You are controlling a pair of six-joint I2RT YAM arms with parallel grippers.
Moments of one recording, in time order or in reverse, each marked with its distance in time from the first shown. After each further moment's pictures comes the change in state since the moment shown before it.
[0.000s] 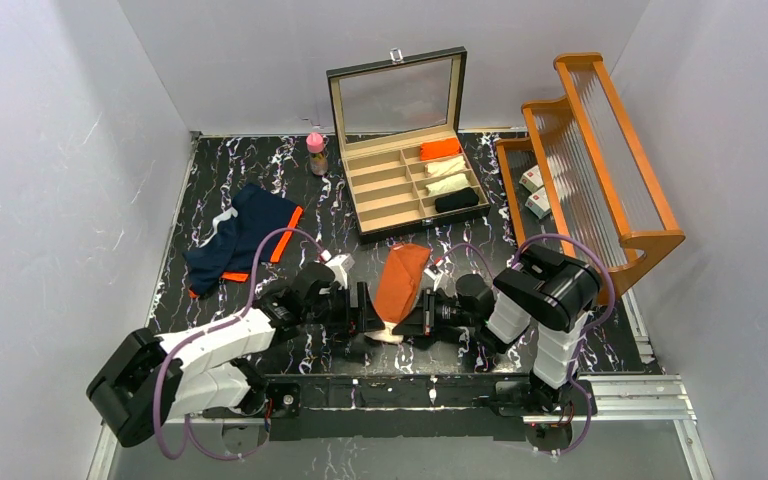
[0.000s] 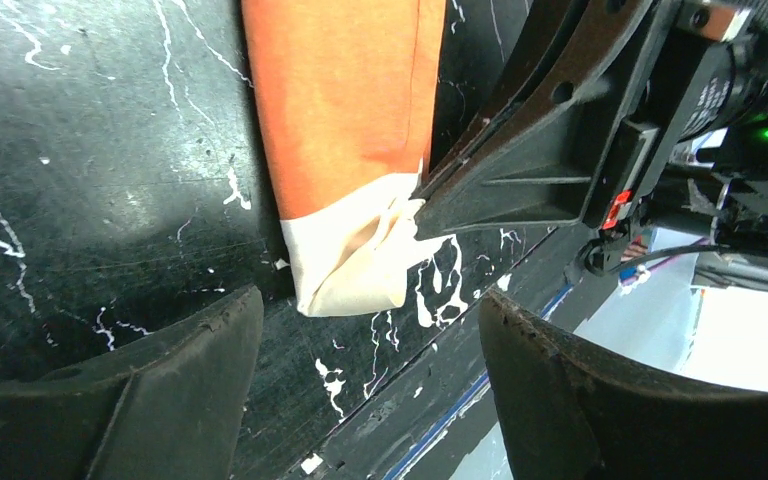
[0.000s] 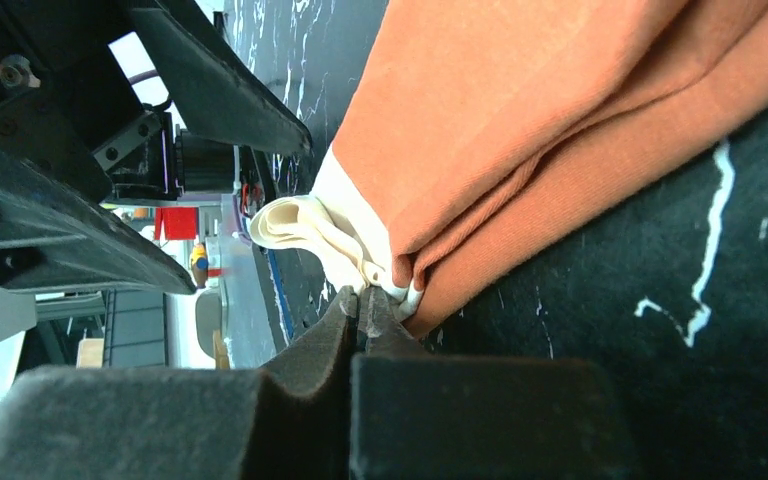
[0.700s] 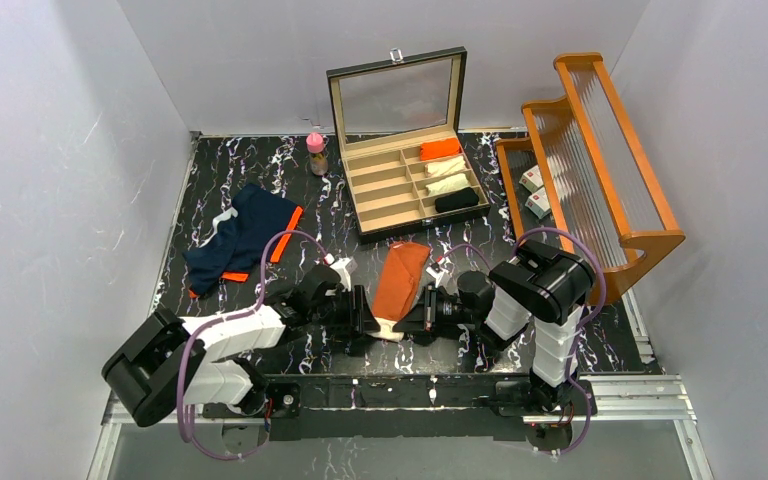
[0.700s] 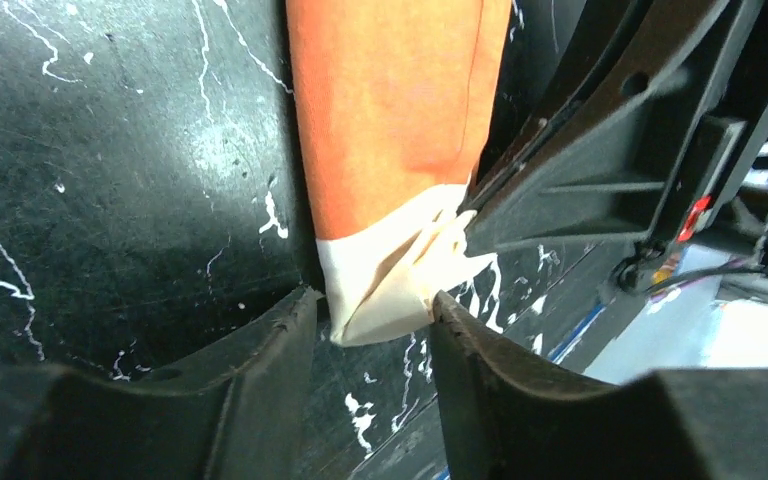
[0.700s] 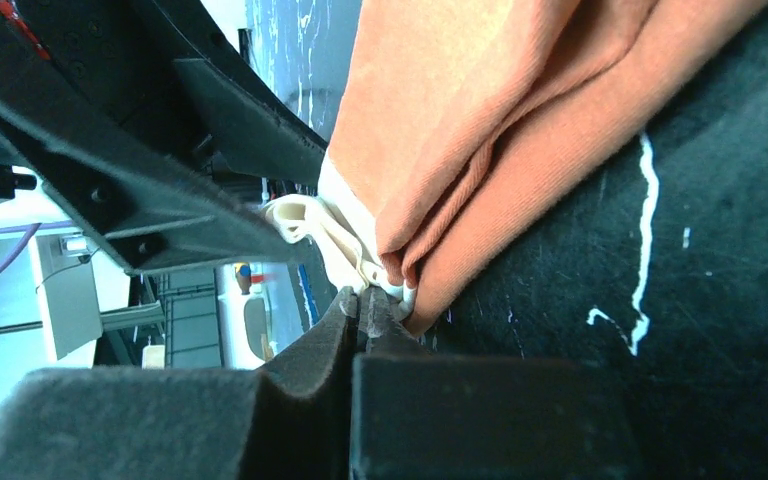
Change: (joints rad) left arm 0.000 0.147 -0.024 0.122 -0.009 0.001; right arm -0.043 0.058 0.025 0.024 -0.056 0.099
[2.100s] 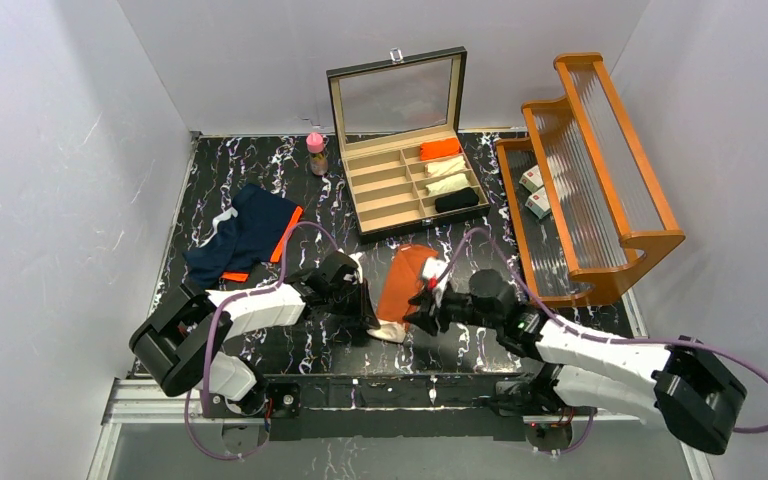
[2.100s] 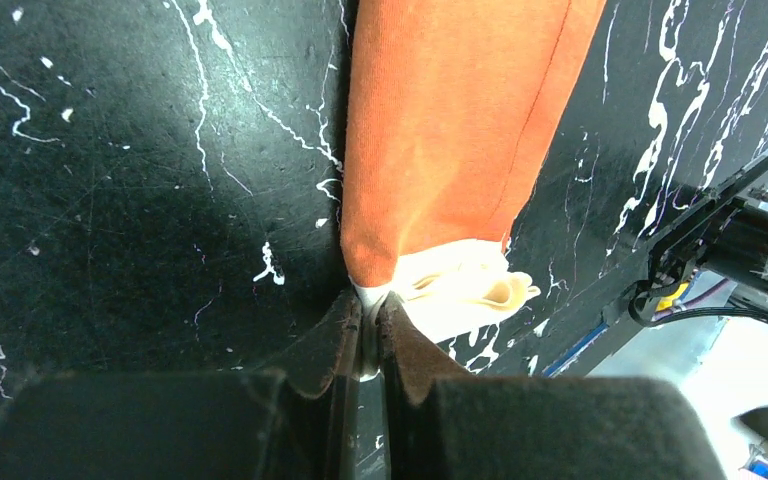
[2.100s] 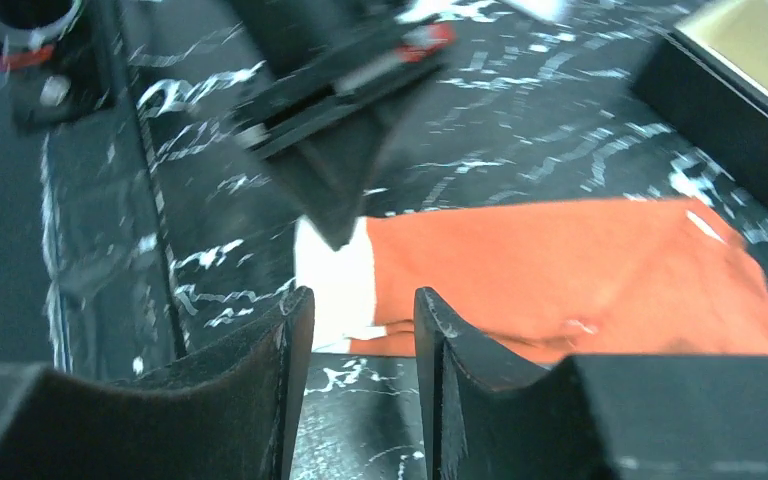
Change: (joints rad) left arm -0.006 0.189 0.183 -0.162 0.014 -0.015; right arm 0.192 -0.944 0.086 -0.960 0.356 -1.164
